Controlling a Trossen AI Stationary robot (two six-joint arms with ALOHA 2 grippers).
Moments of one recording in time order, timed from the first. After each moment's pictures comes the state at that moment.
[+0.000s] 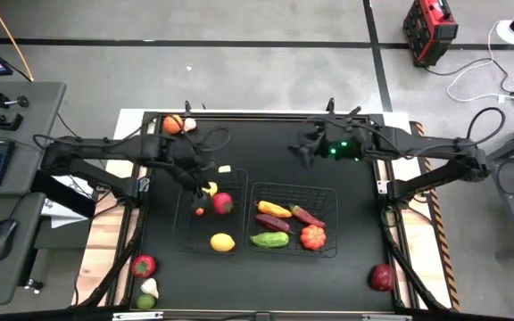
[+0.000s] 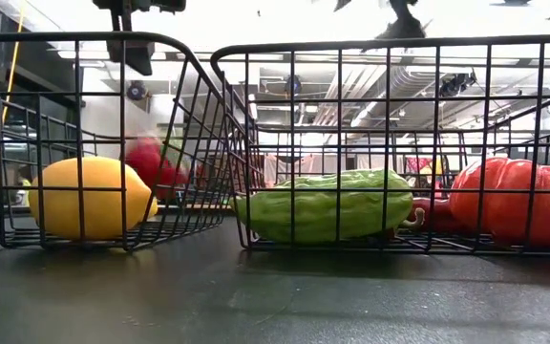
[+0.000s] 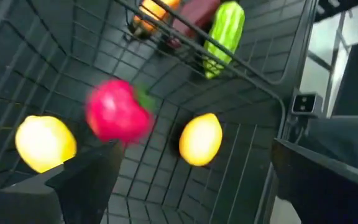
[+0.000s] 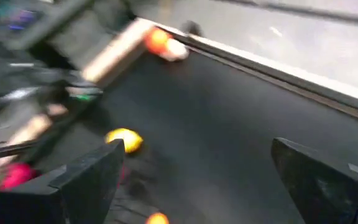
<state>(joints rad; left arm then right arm) 0.02 1.26 1.19 -0.97 0.25 -0.45 -0.09 1.23 1.26 -0.64 0.35 0.68</state>
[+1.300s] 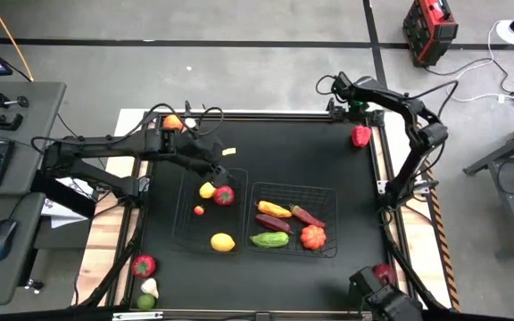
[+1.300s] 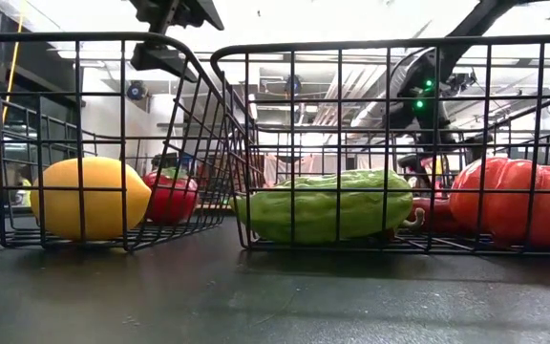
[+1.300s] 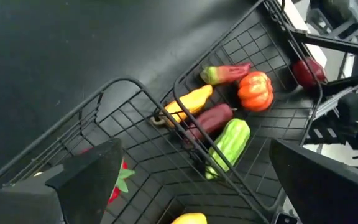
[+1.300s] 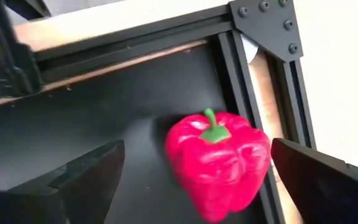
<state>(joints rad) 0.12 1.26 1.15 -0.71 0.10 -0.73 -1.05 1.76 1.26 -1.08 0.36 0.81</state>
